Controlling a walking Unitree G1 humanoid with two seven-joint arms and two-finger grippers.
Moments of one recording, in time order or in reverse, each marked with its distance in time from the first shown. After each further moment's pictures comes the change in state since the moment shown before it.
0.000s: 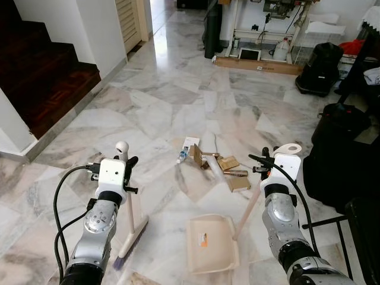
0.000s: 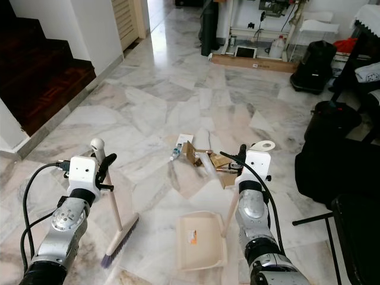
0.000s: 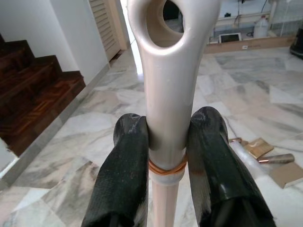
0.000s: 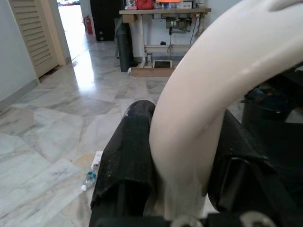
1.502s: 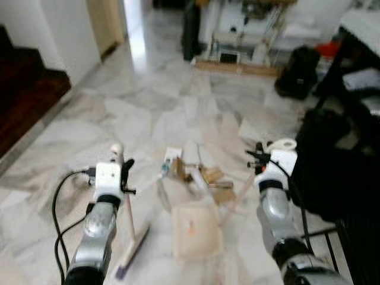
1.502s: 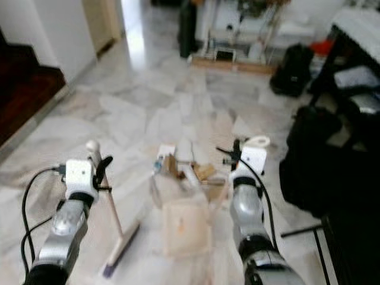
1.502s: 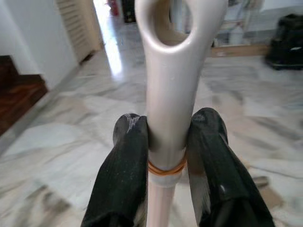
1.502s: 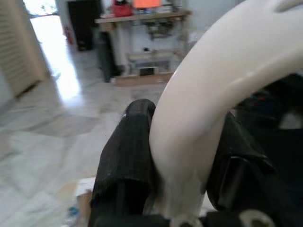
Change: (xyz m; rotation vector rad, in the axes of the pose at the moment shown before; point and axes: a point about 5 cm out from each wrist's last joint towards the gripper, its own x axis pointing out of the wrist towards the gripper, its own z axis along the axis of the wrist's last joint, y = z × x) left arm -0.006 -0.012 -0.008 -0.054 0.017 0.018; right arm 0.000 0.005 0.004 0.065 -0.017 0.020
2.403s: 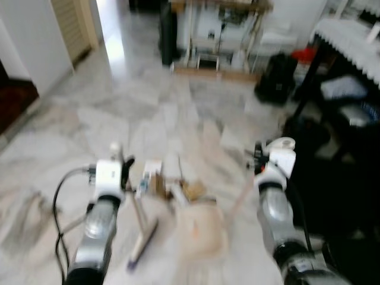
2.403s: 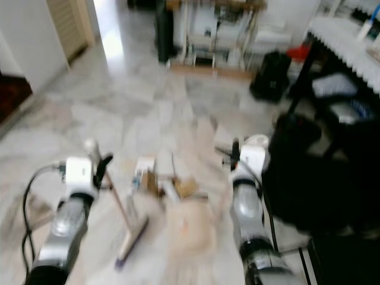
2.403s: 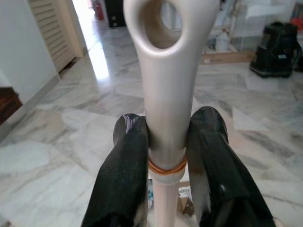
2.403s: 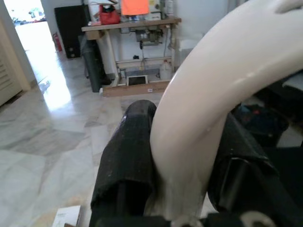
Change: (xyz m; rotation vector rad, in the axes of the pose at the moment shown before) left arm 0.001 0.008 0.003 0.013 -0.014 0.014; right arm 0.003 0.012 0.006 0.016 -0.020 0.027
